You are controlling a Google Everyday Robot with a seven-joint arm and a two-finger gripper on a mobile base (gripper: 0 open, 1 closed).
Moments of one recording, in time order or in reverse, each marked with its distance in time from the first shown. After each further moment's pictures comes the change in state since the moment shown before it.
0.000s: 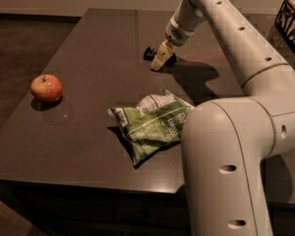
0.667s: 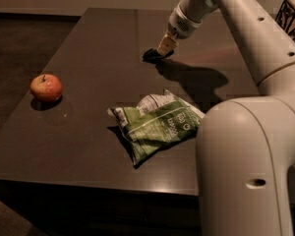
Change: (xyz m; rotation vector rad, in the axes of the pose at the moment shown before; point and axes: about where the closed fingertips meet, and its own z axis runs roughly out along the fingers) arm -0.012 0.028 -0.046 -0.038 -0.066 -0.090
